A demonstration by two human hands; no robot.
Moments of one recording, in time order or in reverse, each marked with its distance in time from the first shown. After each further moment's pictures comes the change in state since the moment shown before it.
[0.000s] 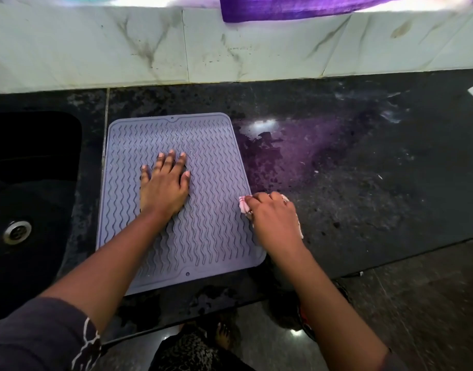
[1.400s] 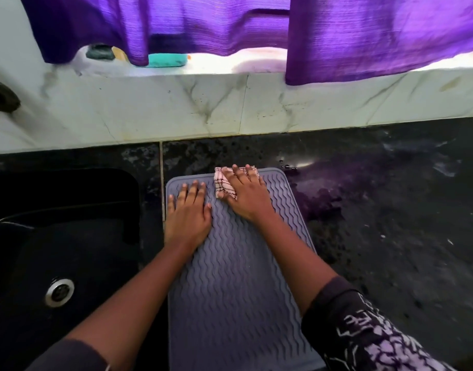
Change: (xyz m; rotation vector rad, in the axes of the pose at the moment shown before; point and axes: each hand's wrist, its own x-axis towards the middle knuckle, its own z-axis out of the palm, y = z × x) left_hand 0.090 -0.092 -0.023 -0.078 0.021 0.021; right_hand 0.254 -0.107 0.022 0.159 0.069 -0.106
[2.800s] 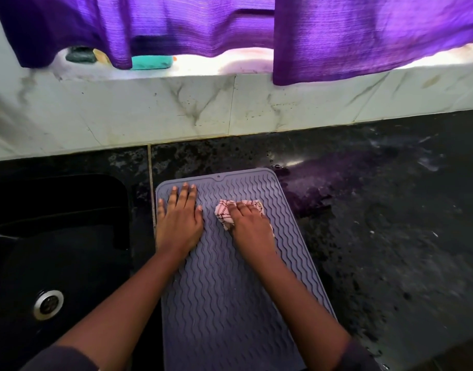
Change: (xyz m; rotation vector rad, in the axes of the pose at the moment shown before) left_hand 0.001 0.001 0.001 0.016 0.019 -0.010; right_hand -0.076 -0.025 -0.010 -0.033 -0.025 0.129
